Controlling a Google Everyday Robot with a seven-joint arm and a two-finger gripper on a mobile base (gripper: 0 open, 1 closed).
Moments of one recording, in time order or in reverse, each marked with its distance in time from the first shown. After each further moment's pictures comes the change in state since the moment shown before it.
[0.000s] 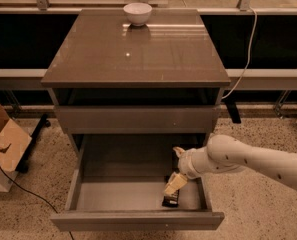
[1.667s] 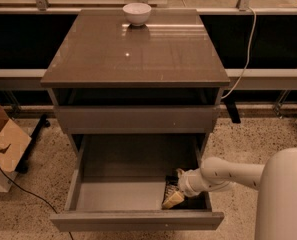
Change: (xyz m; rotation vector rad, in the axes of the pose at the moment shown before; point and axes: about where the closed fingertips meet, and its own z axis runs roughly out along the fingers) arm 0.117 0.014 0.103 -0.069 0.088 0.194
